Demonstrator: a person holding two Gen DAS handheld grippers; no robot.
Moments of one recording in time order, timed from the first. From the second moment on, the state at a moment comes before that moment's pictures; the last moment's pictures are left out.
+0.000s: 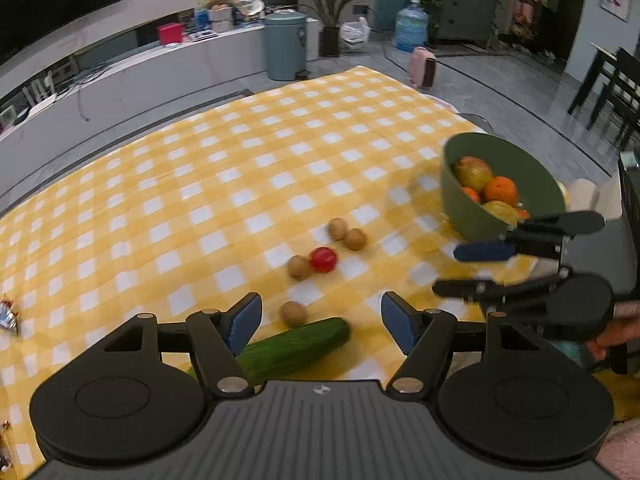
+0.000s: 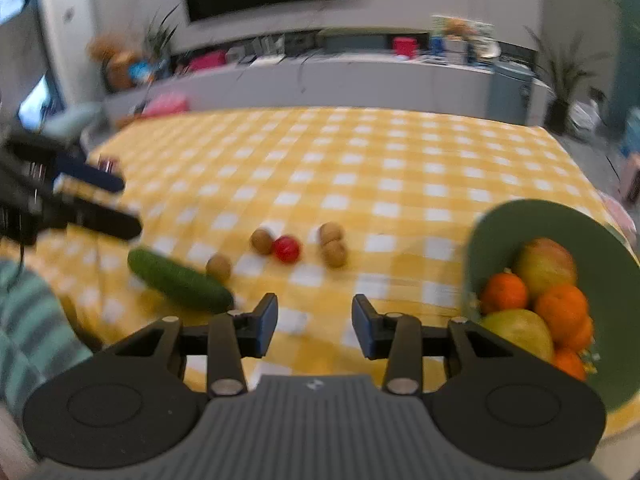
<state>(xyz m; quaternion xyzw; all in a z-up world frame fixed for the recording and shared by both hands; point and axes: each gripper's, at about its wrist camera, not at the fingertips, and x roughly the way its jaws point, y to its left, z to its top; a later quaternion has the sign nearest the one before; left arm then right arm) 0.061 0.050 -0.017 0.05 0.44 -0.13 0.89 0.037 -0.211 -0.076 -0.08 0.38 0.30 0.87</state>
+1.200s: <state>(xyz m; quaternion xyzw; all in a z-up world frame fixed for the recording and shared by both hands) 0.059 0.172 -0.044 -0.10 0.46 -0.05 0.88 0.058 -0.030 -0.124 -0.31 0.36 0.50 0.73</state>
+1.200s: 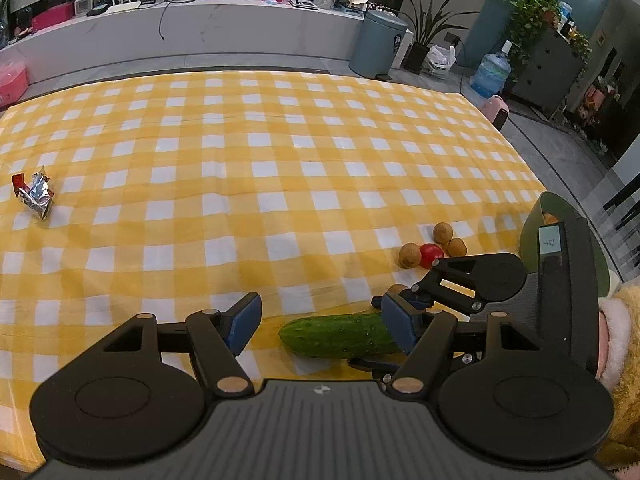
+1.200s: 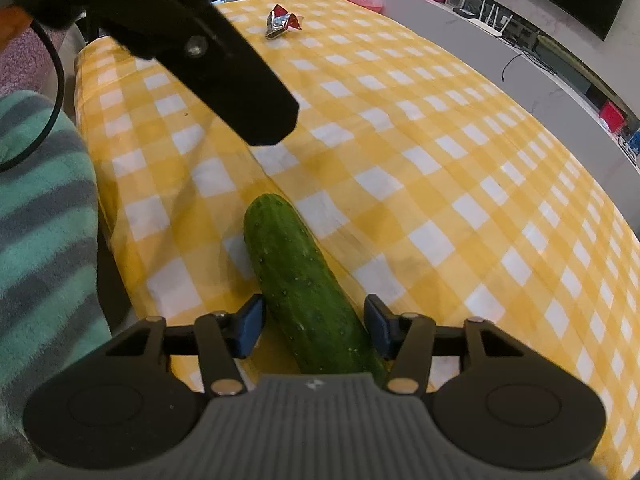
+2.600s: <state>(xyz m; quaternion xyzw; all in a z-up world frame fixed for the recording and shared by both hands) 0.115 0.042 -0.108 0.08 0.48 -0.12 0.87 0.050 -0.231 -0.107 -0.06 0.42 0.27 0.86</state>
